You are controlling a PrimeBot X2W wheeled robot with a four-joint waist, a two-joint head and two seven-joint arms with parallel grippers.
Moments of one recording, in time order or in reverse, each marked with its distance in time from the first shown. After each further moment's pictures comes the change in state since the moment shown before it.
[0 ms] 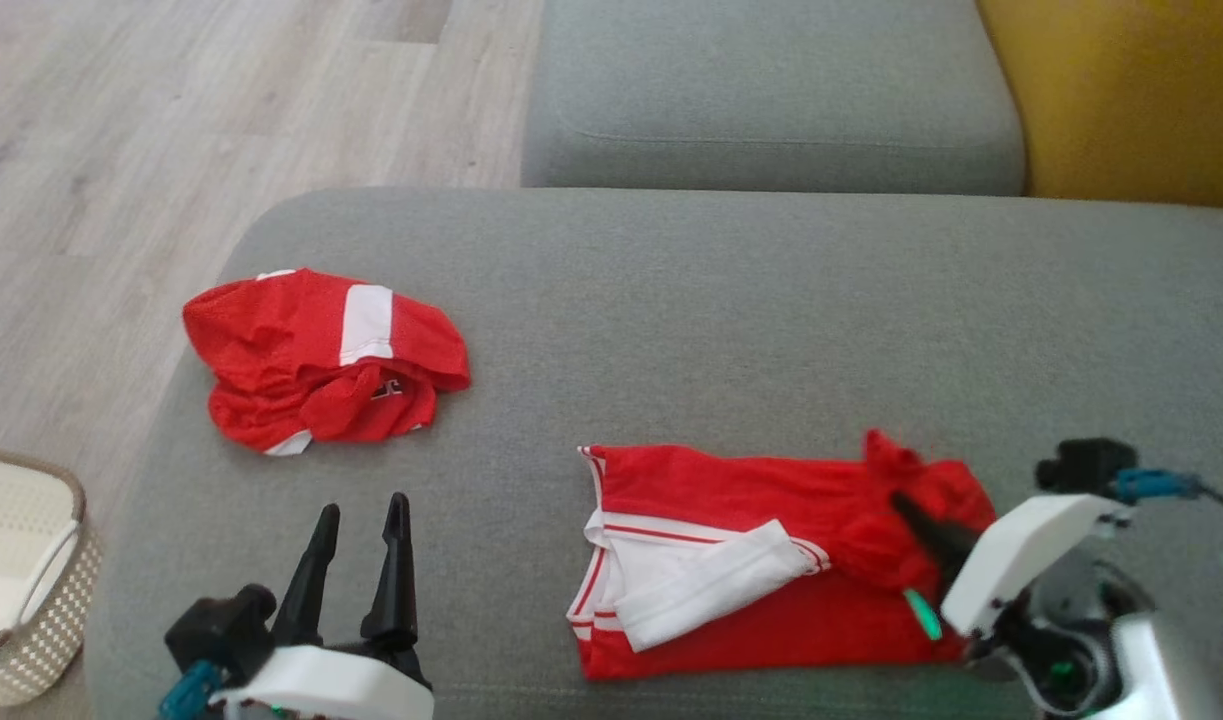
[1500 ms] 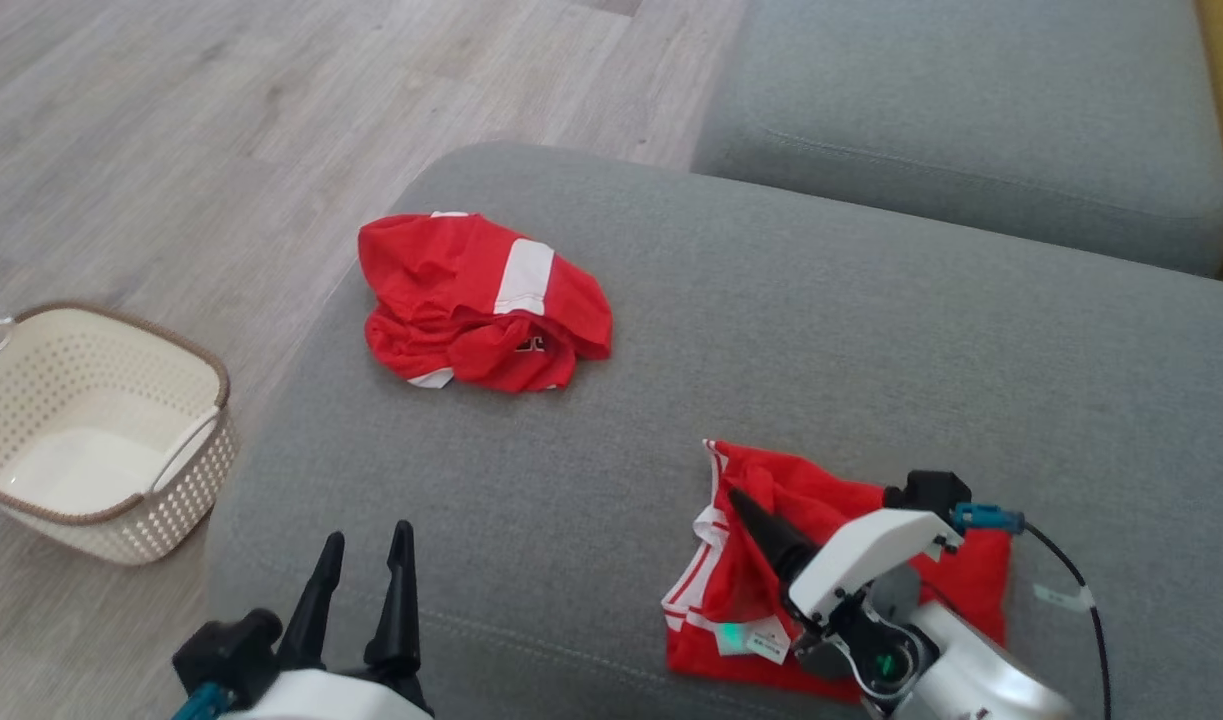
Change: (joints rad) left arm 0.036 0.001 -0.004 0.012 0.005 -0.004 0.000; right arm -0.314 -0.014 0.700 0.661 0.738 0.000 -0.544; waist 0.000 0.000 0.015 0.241
